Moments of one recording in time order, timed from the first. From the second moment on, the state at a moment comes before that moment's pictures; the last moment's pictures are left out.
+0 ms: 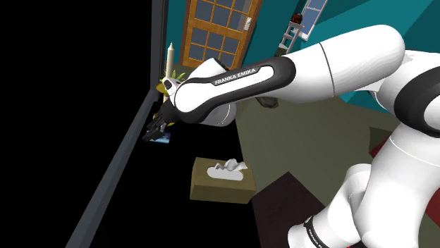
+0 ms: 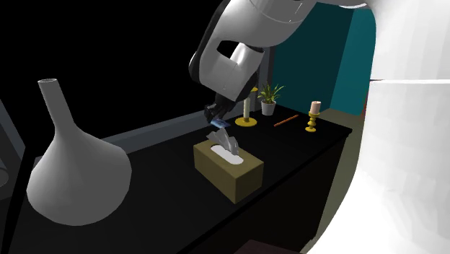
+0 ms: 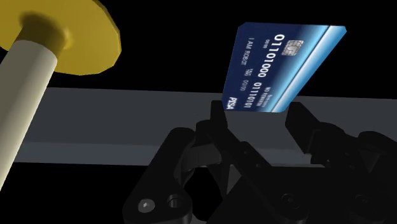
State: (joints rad) arm 0.49 0.23 0.10 -2.10 0.65 2.81 -0.98
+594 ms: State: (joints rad) arm 0.51 0.16 0.07 -2.08 0.55 2.73 -0.88
